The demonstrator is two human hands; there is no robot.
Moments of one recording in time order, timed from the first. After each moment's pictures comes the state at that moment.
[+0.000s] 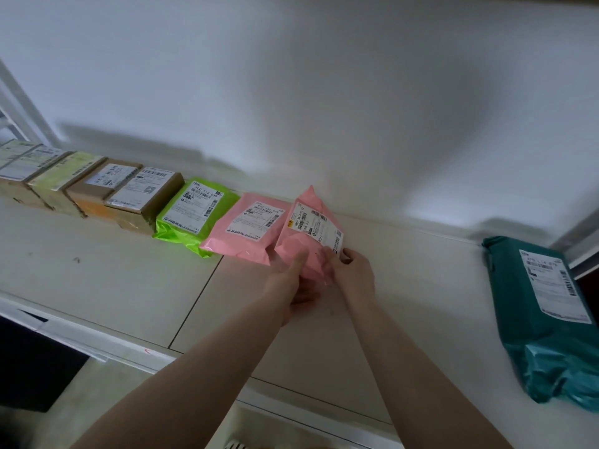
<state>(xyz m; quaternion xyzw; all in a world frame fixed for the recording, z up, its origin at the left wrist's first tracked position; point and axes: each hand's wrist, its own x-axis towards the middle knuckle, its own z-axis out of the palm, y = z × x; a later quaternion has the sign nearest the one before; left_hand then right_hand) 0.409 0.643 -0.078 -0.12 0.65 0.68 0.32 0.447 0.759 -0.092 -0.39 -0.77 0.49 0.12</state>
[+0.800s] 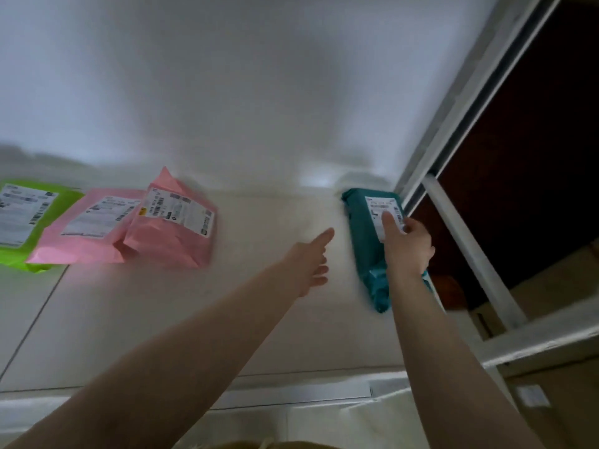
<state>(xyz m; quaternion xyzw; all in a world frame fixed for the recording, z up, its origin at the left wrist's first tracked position) 0.544 0.823 -0.048 0.04 0.63 0.56 0.53 0.650 0.943 -0.038 -0.63 -0.62 0.33 0.34</state>
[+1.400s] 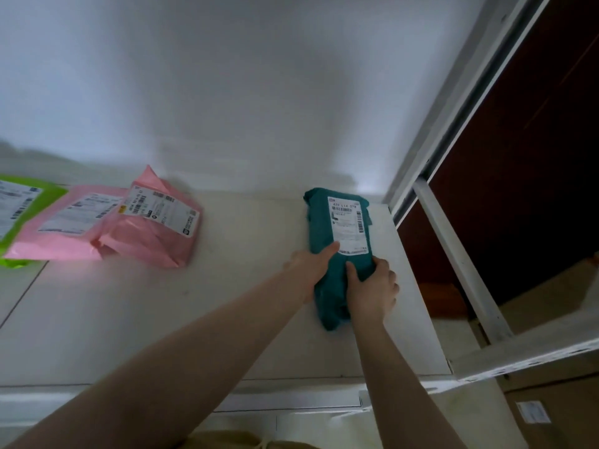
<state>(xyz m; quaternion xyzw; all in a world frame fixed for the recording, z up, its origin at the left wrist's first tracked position) 0.573 0.862 -0.065 0.01 0.67 0.58 0.47 0.669 0.911 -0.093 -0.61 -0.70 0.28 0.23</state>
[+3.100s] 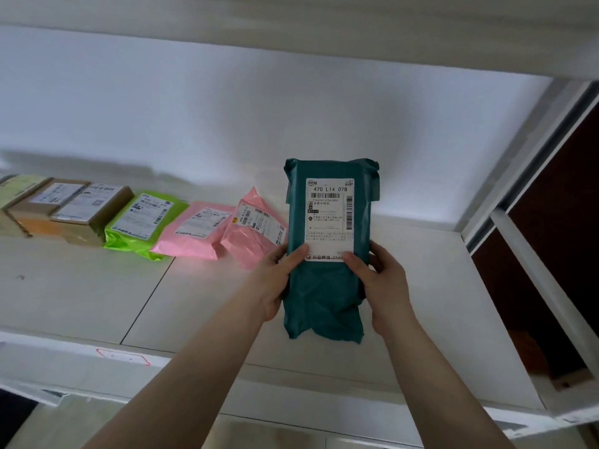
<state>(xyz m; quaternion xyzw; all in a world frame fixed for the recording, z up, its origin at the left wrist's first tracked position) 0.503 0.669 -0.012 0.05 0.53 0.75 0.39 0.611 0.800 -0.020 -0.31 -0.58 0.70 0.27</state>
